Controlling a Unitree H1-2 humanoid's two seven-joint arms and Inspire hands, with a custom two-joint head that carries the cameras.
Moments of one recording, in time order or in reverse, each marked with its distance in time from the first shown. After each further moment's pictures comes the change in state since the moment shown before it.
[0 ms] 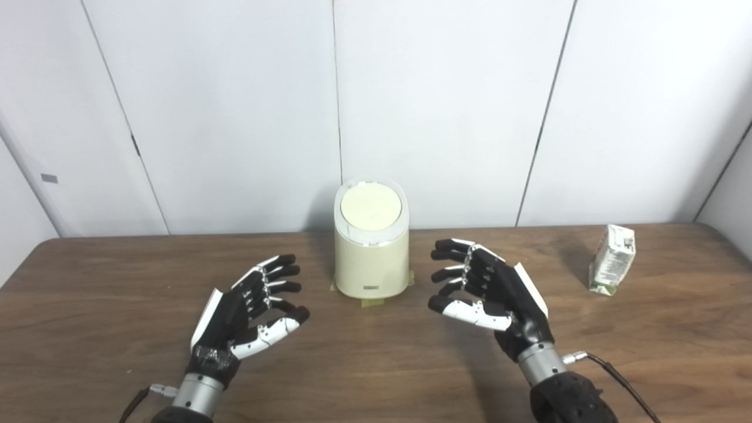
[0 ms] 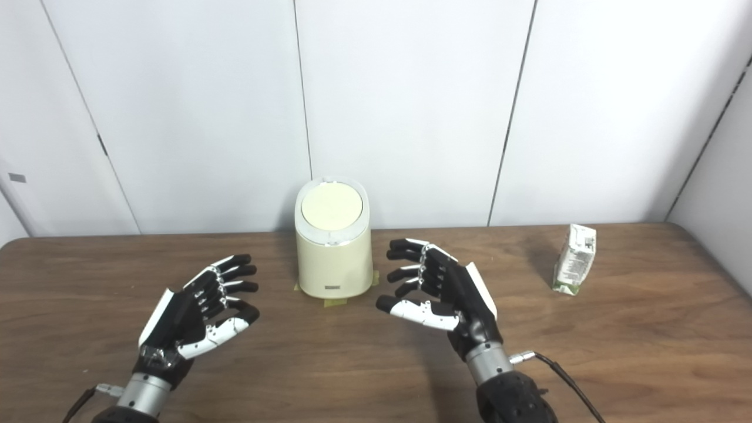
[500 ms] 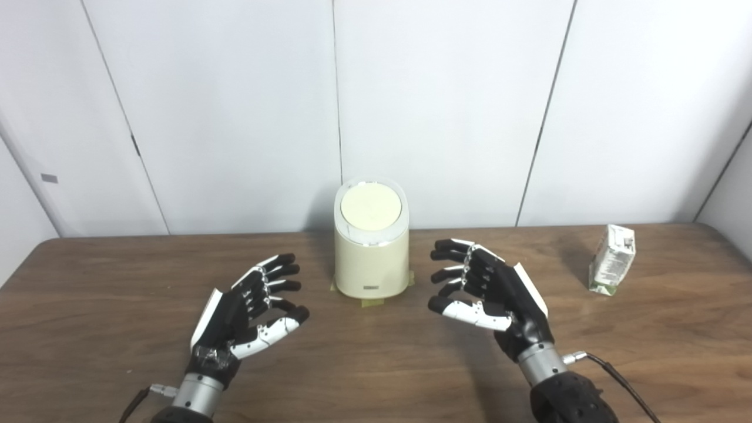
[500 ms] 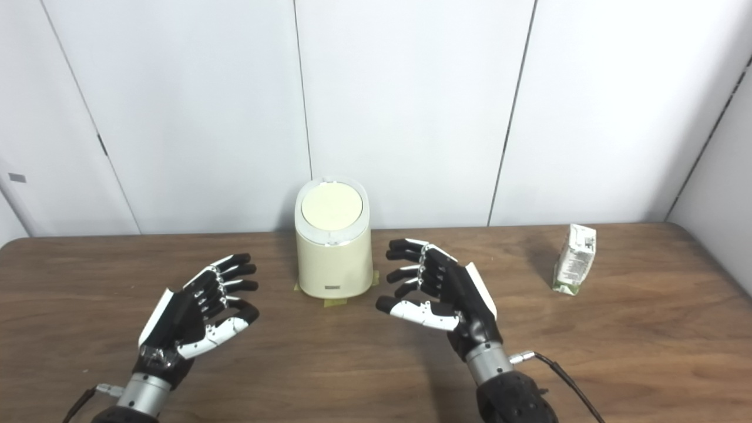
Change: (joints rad) left arm 0.000 0.000 0.000 0.000 -0.008 0.000 -0.001; right arm 0.000 0.000 -0.001 0.000 0.009 0.000 0.005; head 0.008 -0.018
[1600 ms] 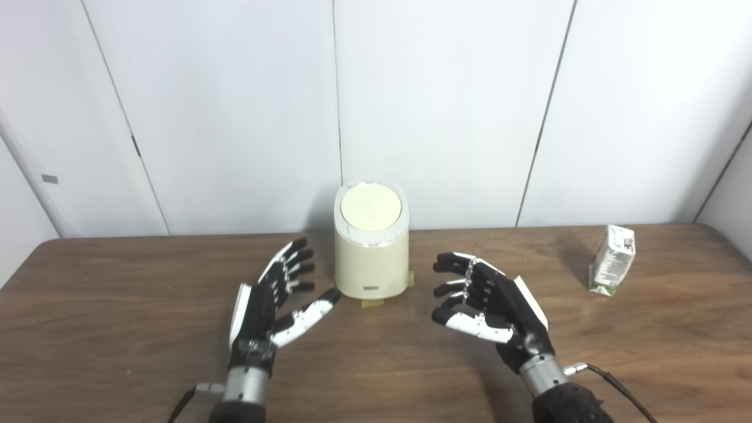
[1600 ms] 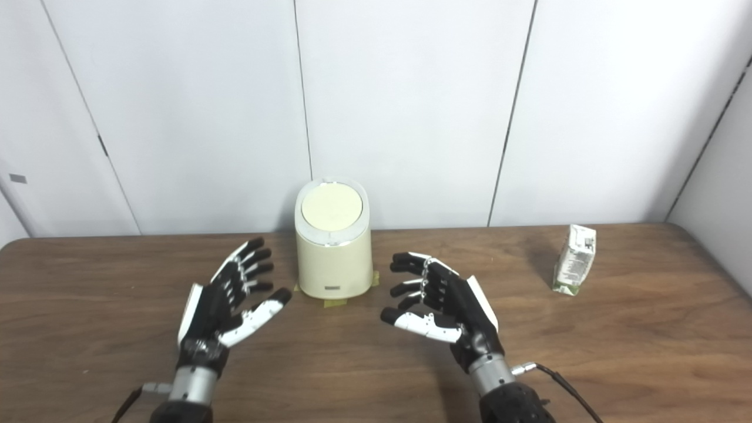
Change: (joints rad) left arm -0.089 -0.177 -0.020 0.022 0.238 0.037 0.210; right arm 0.019 -0.012 0.001 0.065 0.005 -0.048 0.009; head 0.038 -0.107
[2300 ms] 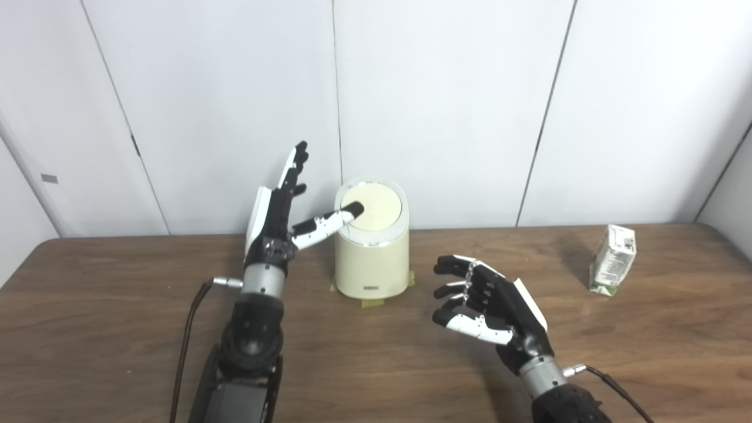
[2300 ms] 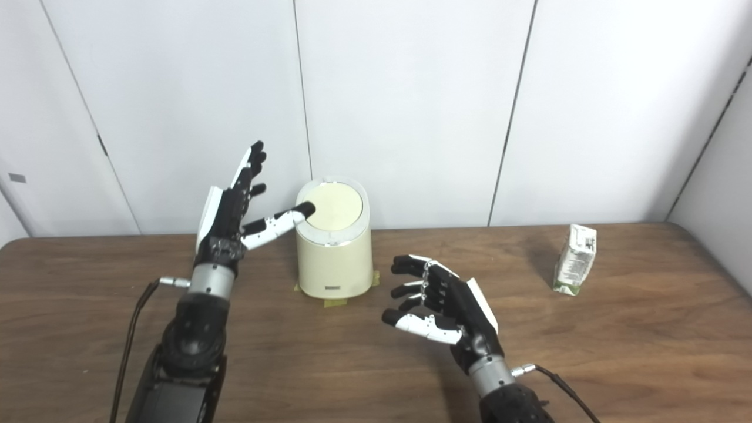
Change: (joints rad) left arm -0.320 0.042 -0.053 0.123 0.213 0.186 0.078; right arm -0.004 -0.002 0.001 0.032 0.005 -0.028 0.002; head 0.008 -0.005
